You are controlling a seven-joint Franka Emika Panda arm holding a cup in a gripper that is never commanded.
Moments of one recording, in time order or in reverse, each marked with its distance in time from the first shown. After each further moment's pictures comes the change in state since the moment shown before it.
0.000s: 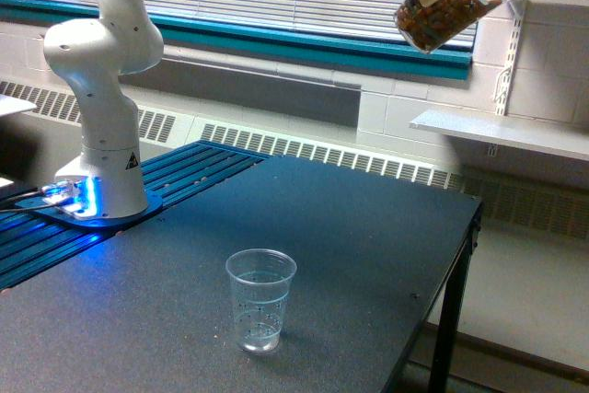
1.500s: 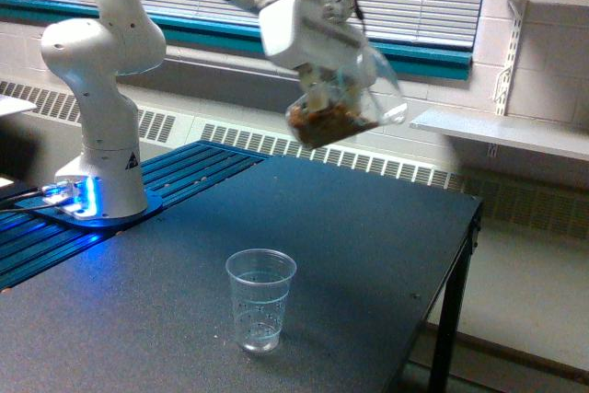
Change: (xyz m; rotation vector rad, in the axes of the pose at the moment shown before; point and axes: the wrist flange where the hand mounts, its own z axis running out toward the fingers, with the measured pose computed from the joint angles) arm -0.080 0.130 0.051 -0.226 -0.017 -0.152
